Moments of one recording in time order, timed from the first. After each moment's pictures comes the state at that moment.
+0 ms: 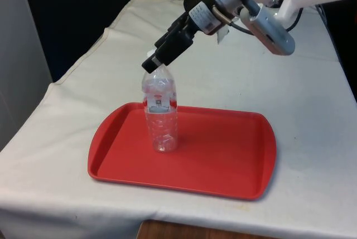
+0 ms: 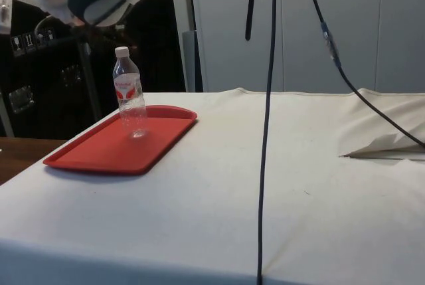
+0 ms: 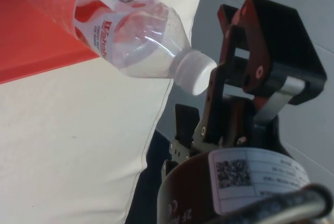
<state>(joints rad) 0.22 0.85 -0.21 -1.13 -0.74 1.87 1.94</state>
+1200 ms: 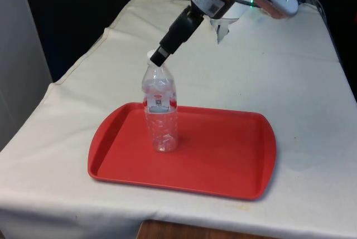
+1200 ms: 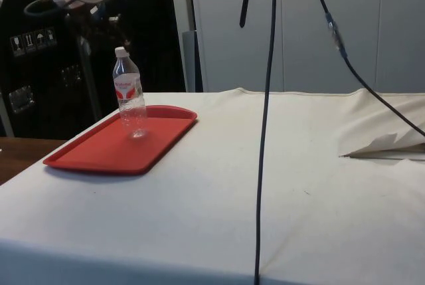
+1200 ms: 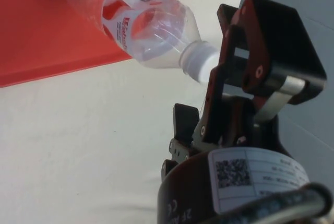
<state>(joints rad) 0.20 0.82 -0.20 -1.09 -0.58 1.87 1.94</state>
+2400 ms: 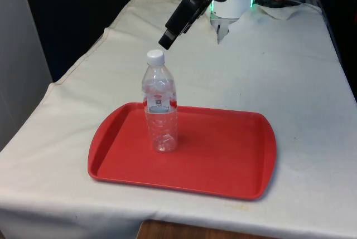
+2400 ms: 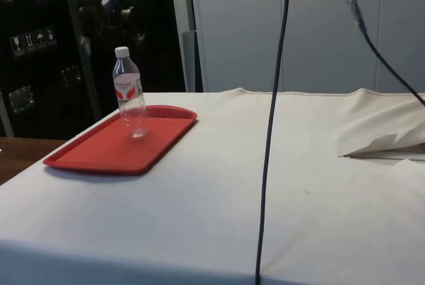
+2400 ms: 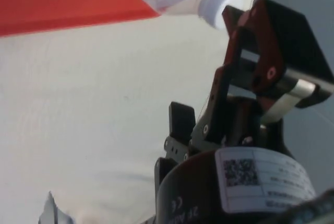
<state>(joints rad) 0.20 0.67 -0.17 -1.28 -0.56 1.85 2.02</state>
